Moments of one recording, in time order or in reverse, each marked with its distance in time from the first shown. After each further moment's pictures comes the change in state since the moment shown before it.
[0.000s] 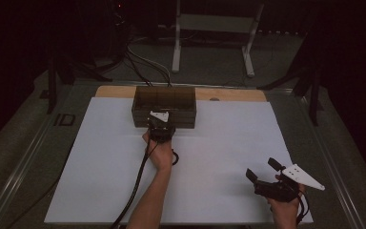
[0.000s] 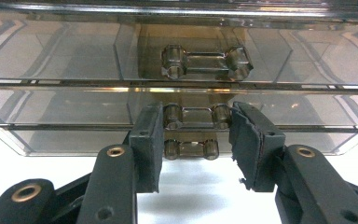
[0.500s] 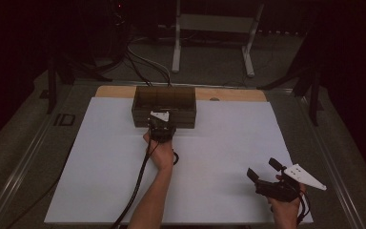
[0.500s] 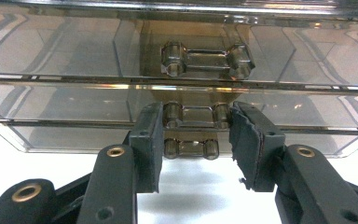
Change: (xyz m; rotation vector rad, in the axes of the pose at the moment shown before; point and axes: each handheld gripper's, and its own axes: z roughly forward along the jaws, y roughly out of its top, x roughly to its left) left arm -0.001 0.000 0.002 0.006 0.004 -0.008; right arm -0.002 0.000 -0.001 -0.005 0.001 0.026
